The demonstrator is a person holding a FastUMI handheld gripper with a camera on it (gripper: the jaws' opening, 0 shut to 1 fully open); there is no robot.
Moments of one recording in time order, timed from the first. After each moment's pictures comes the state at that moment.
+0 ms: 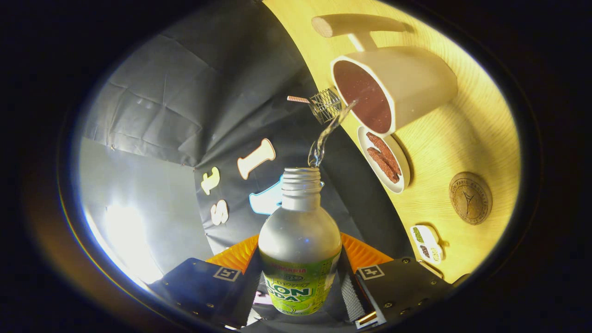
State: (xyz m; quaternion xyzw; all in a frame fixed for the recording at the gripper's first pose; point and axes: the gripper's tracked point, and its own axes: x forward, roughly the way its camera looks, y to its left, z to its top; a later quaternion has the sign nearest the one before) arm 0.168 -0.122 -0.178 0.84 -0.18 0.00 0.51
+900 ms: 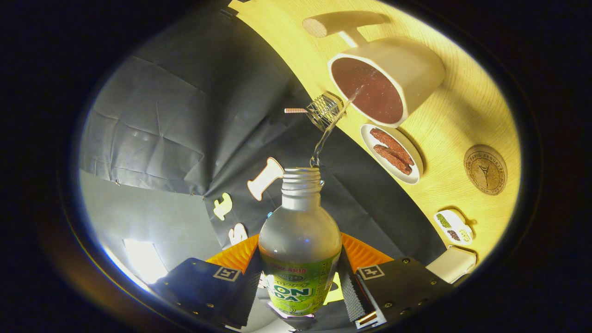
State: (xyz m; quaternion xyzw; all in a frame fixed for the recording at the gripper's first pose) arm 0.162 -0.135 -0.179 0.88 -0.23 -0.01 0.42
